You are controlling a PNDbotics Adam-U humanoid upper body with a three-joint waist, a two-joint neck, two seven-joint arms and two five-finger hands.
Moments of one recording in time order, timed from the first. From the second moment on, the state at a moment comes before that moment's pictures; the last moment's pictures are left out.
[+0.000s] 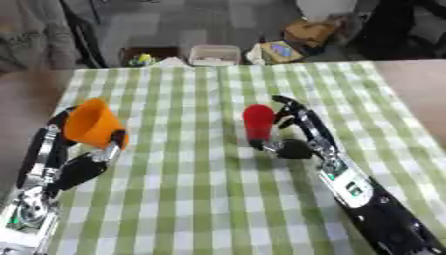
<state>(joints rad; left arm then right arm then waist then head) -0.47 0.21 -0.18 -1.54 -0.13 -0.04 0.11 -0.59 -0.31 0.17 -1.12 0.31 -0.29 -0.14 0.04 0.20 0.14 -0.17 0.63</state>
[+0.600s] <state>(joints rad) -0.47 0.21 -0.18 -1.54 -0.13 -0.04 0.11 -0.62 -0.30 0.16 -1.07 0.32 -0.29 -0.15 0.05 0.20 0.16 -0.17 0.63</state>
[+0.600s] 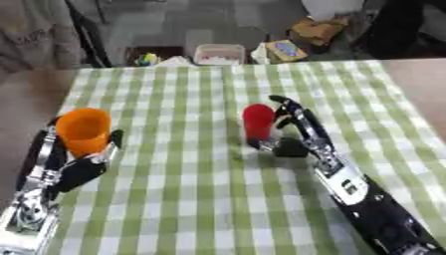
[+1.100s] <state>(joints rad) -0.47 0.21 -0.19 -1.54 -0.13 -0.04 0.11 -0.63 -0.30 0.15 -1.05 0.34 -0.30 -0.17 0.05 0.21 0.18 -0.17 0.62</state>
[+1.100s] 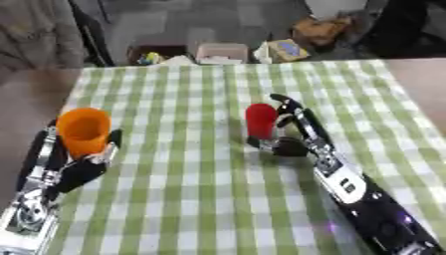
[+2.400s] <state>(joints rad) -0.48 0.20 -0.19 -1.55 -0.12 -0.04 0.10 -0.68 -0.29 0.14 -1.02 0.36 -0.29 -0.18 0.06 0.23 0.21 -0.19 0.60</state>
